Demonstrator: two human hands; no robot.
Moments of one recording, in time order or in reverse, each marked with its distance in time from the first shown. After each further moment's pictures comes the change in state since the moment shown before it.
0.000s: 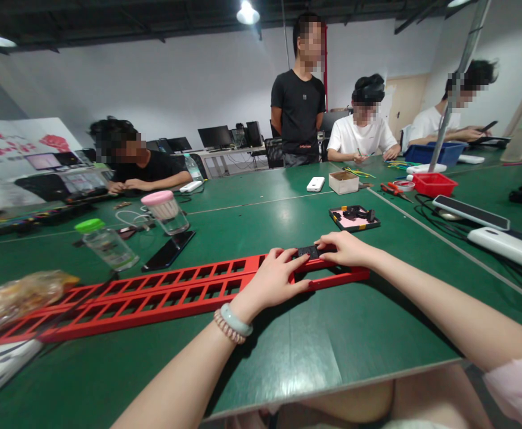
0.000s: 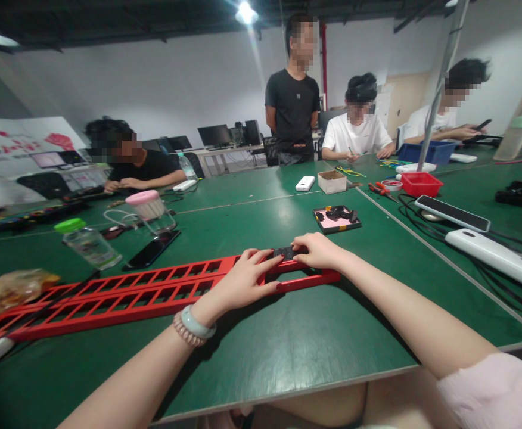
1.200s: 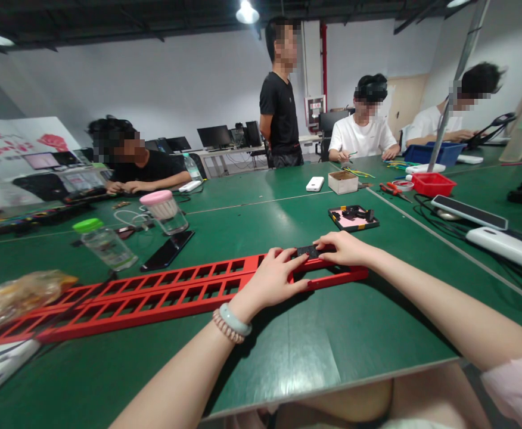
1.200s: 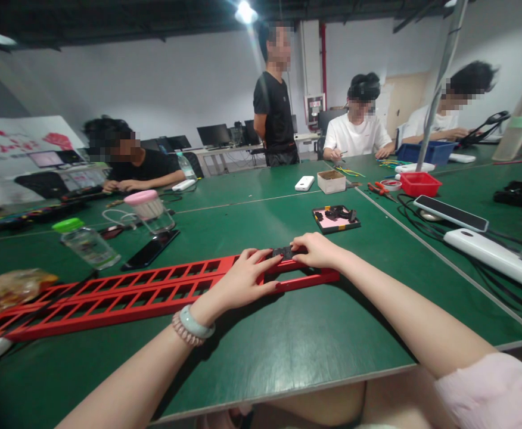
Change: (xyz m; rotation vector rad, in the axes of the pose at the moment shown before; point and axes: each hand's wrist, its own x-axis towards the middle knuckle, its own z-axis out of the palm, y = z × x) left_hand 0.000 0.002 -0.001 -0.009 -0.003 -0.009; right_hand 0.000 -0.002 -0.004 -0.026 -0.024 -0.003
